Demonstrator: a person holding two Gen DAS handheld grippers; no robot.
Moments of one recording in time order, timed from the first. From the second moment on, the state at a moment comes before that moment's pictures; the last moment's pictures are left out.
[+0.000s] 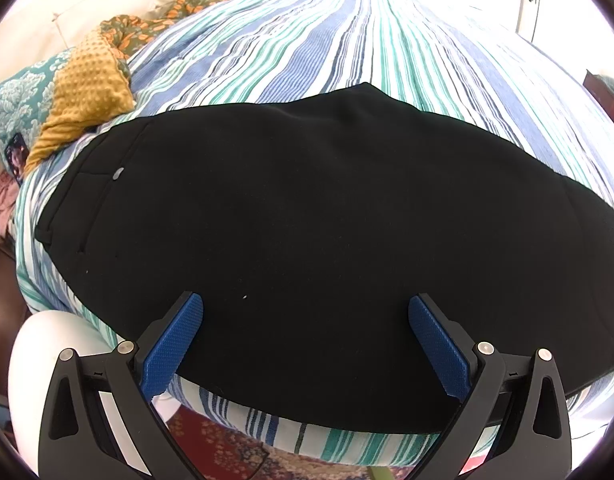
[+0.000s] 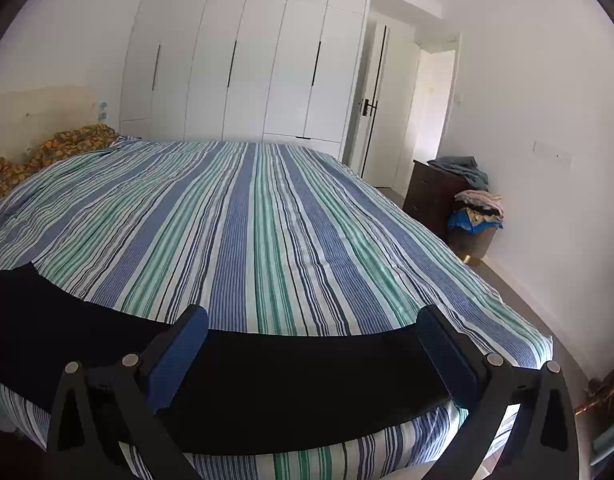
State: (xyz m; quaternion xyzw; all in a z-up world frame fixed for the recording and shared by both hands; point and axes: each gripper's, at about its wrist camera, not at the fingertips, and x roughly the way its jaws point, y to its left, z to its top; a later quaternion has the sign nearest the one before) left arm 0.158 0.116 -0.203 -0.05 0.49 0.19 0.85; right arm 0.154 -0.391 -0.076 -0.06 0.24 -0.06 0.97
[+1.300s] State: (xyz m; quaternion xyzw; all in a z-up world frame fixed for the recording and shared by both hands) left arm 0.188 0.006 -0.155 0.05 0.46 0.13 0.88; right arm 0.174 -0.443 -0.116 0.14 0.30 0.00 0.94
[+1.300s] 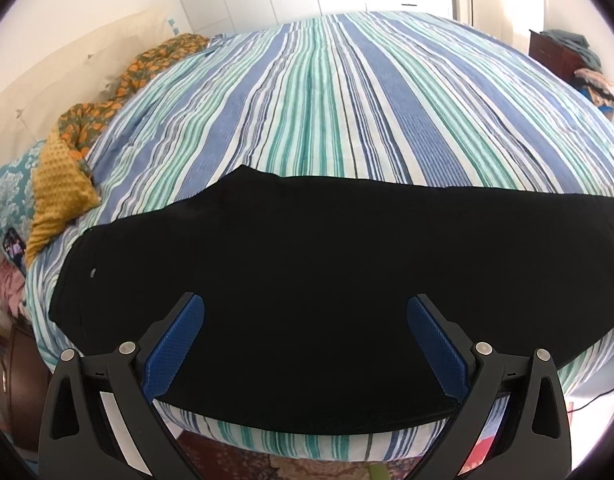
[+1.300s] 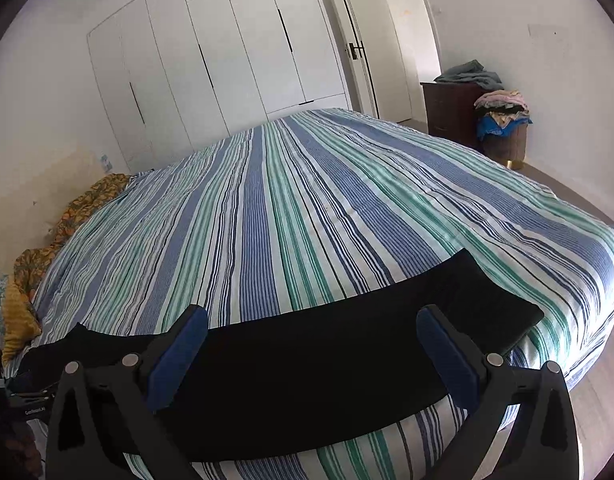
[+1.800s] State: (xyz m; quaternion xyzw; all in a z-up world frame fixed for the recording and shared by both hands) left arm 0.188 0.017 -0.151 0.01 0.45 0.10 0.89; right arm 0.160 -0.479 -0.113 0.24 0.26 0.04 0.93
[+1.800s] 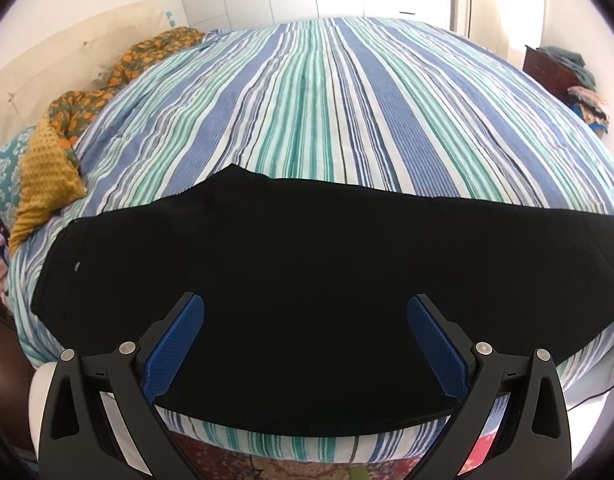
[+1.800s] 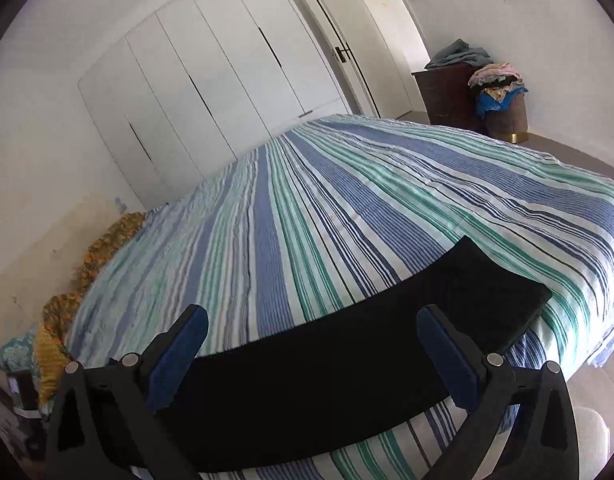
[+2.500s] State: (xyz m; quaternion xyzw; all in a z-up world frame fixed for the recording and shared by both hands) left arm 0.167 0.067 -0.190 -0.07 0.48 0.13 0.87; right arm 0.267 -0.656 -0.192 0.32 0.56 0.11 0.76
